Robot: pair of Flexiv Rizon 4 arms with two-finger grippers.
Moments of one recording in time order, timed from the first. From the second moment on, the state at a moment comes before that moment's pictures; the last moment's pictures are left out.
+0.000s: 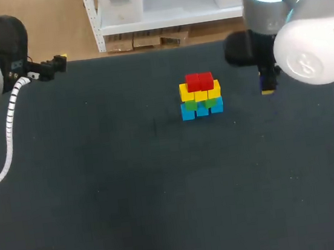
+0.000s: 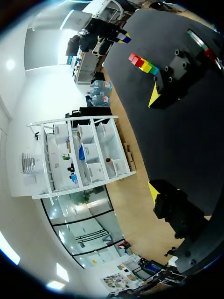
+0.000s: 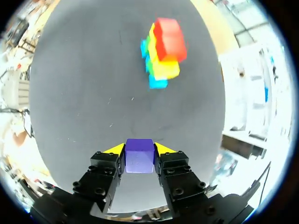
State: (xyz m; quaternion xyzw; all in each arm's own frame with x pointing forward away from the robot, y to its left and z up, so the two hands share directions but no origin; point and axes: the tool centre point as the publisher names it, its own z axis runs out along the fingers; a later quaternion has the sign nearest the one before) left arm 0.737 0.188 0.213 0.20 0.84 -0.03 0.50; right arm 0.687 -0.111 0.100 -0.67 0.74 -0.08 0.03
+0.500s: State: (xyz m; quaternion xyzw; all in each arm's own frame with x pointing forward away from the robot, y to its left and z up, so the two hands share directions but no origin) left arm 0.737 0.188 0.213 0.20 0.84 -0.03 0.50; right arm 0.736 -0.045 0.159 -0.76 0.64 -0.08 0.08
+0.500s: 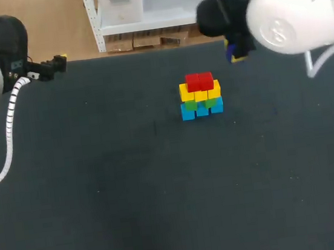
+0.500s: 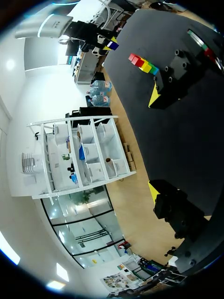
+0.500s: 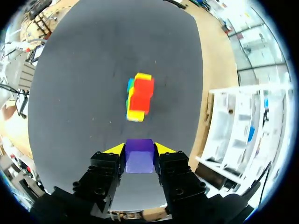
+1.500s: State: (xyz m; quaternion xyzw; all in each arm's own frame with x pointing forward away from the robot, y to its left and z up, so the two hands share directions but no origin) left arm 0.737 0.188 0.213 0.20 0.84 -0.03 0.50; right arm 0.744 0.024 0.133 -0.76 0.65 0.00 0.03
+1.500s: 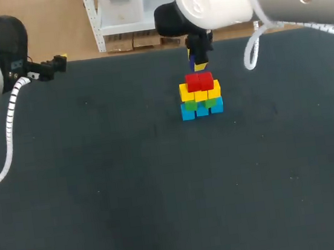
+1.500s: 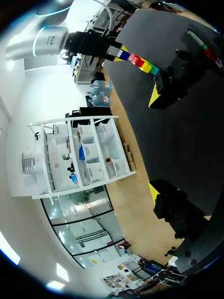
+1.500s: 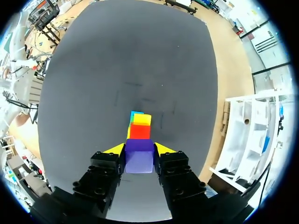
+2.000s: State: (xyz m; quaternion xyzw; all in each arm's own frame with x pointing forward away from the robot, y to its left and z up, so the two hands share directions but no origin) left arm 0.737 0.188 0.213 0.20 0.84 -0.03 0.50; right arm 0.749 0.023 0.118 -0.75 0.67 0.01 0.00
